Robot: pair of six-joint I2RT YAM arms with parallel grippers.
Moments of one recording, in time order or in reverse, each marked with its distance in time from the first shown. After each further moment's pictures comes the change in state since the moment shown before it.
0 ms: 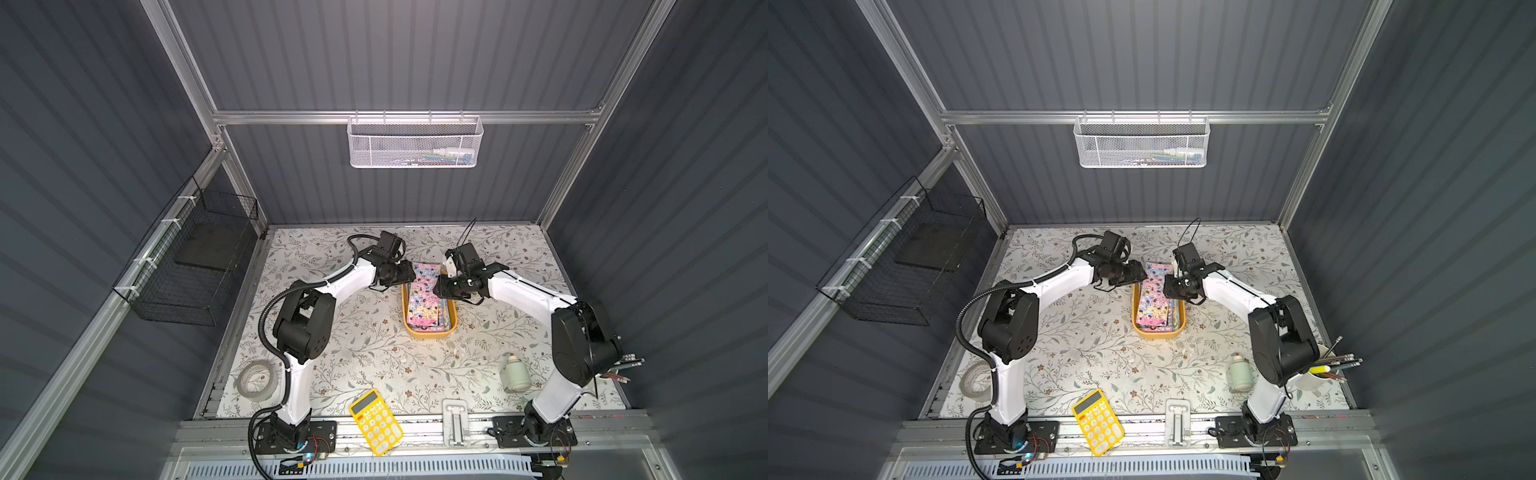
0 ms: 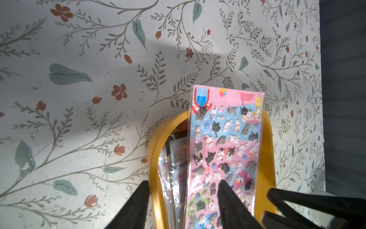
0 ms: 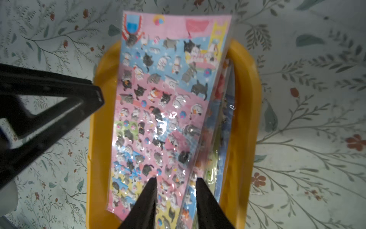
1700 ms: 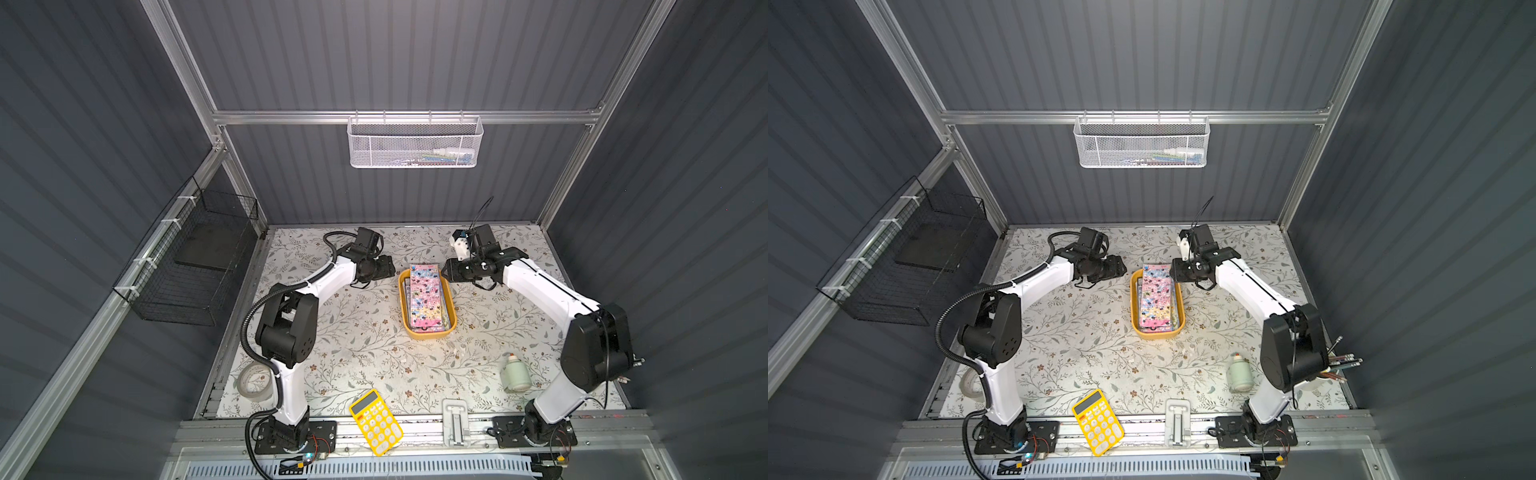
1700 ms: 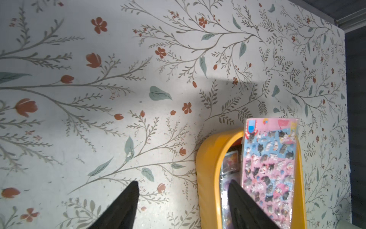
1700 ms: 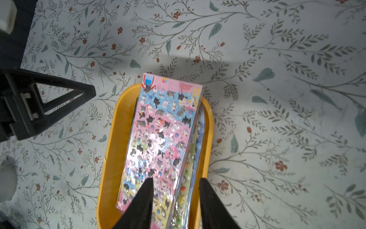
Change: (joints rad) left arm 0.098 -0.096 -0.092 -0.005 -0.071 0.042; right arm -0.070 -0.107 0.121 -0.124 -0.008 -0.186
